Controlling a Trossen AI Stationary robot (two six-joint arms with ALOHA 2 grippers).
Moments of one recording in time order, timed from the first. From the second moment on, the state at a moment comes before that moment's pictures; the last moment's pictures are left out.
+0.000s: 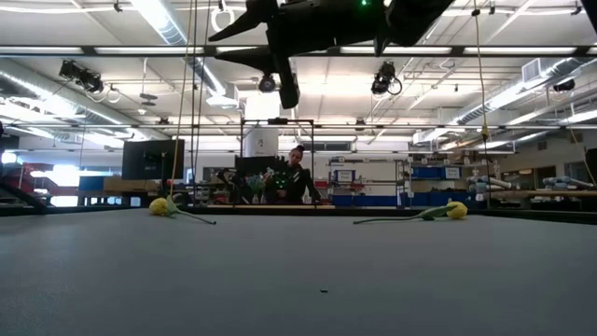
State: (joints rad) left arm -0.27 0.27 1.00 -0.79 0.54 -0.22; right arm 0.05 1.91 1.24 0.59 0.21 0.90
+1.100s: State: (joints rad) left arm -0.27 0.27 0.67 -0.38 0.83 -0.26; right arm 0.07 1.91 1.24 0.59 0.24 1.00
